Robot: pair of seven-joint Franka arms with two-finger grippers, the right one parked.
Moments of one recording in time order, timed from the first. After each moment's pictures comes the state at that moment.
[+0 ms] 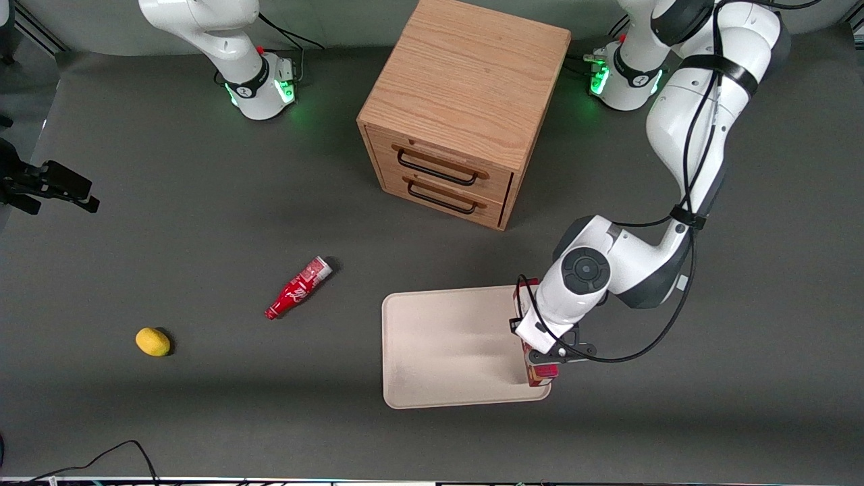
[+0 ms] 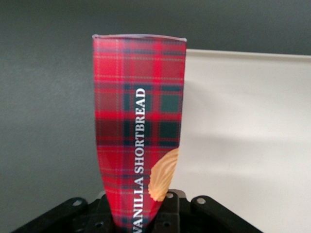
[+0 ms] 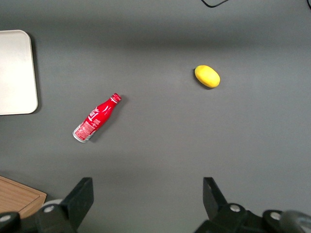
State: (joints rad) arm -0.08 0.86 -0.48 -1.35 0.46 2.26 -0.77
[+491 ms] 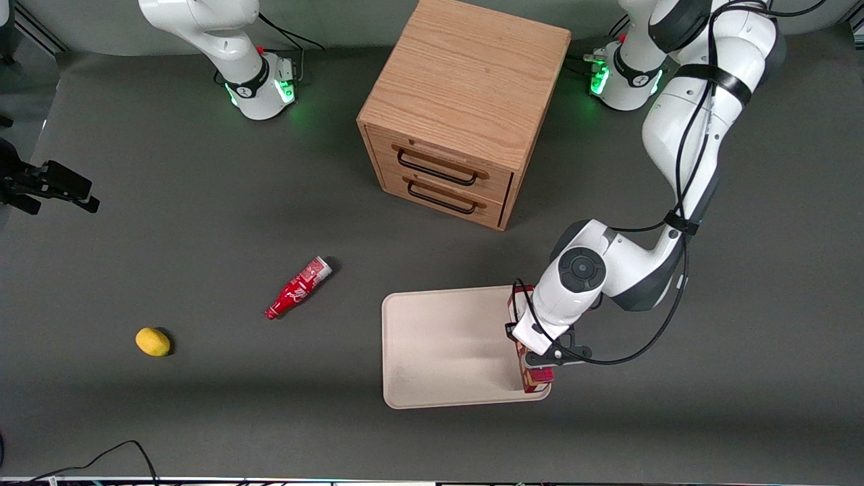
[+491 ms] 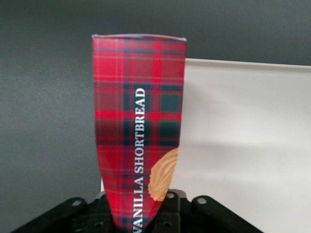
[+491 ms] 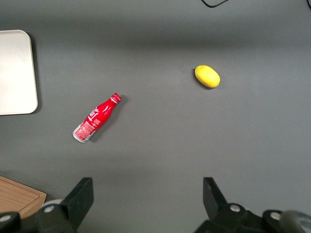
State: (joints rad) arm -0.08 0.89 -0.48 -1.35 0.48 2.32 -0.78
